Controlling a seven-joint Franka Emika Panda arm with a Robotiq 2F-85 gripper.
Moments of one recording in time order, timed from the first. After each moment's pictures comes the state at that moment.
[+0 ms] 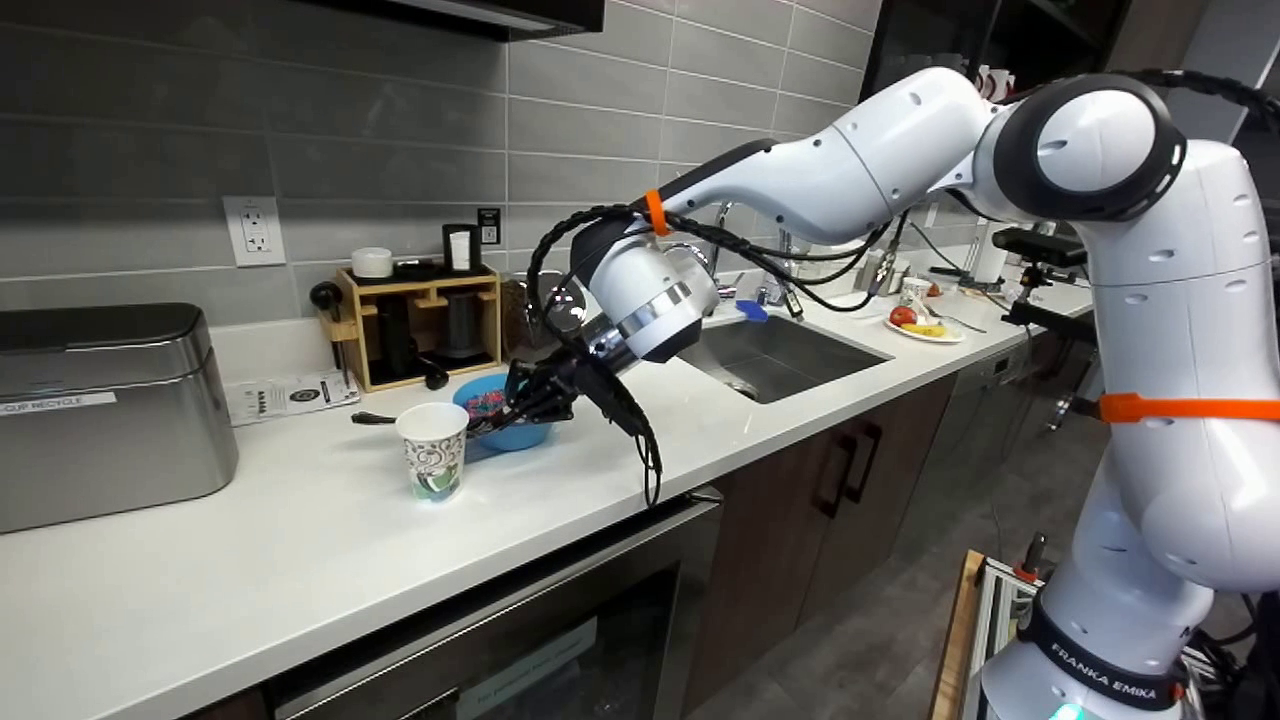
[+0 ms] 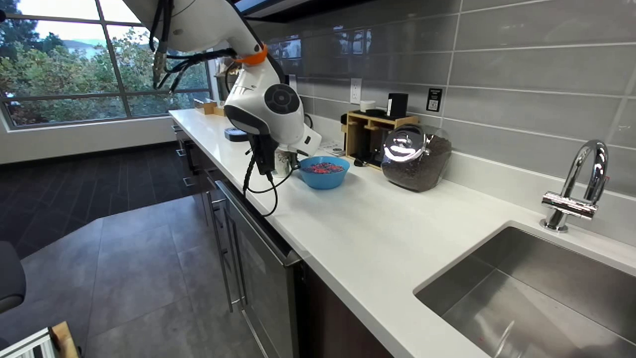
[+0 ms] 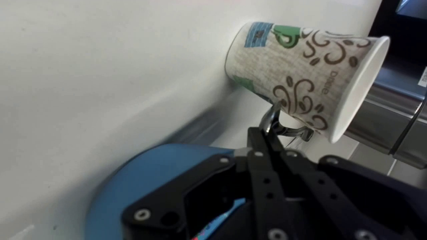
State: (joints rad) arm 0.00 0.42 0.33 -1.93 1.50 2.88 -0.67
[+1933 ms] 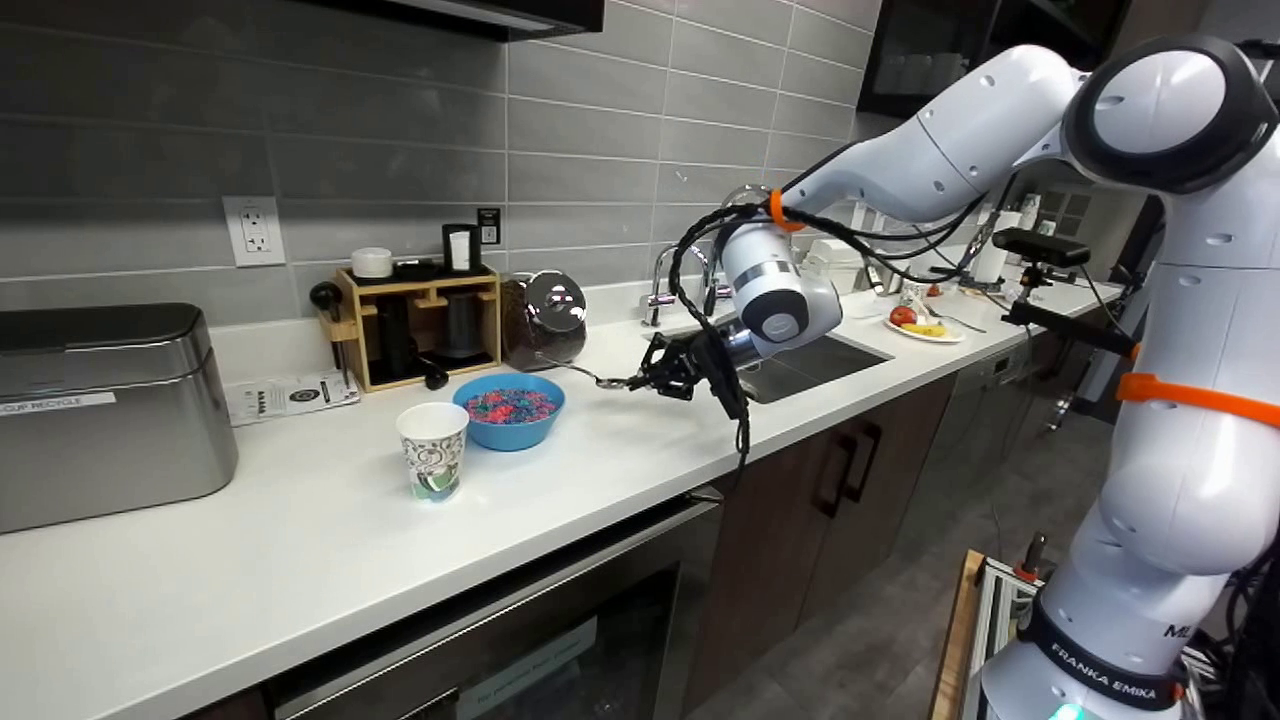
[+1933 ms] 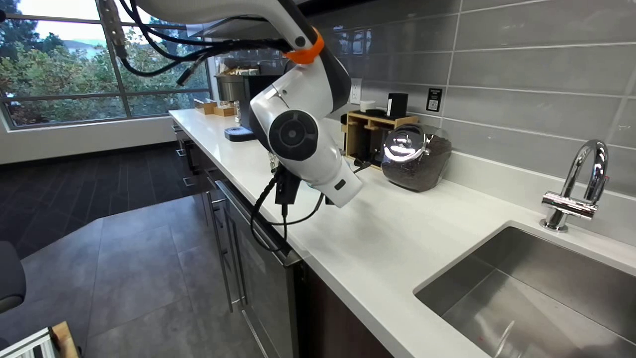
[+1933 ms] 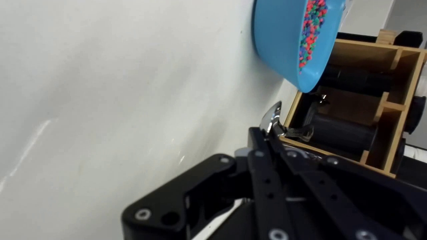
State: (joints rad) arm -0.27 0.19 0.21 -2.24 2.02 2.74 -0.92
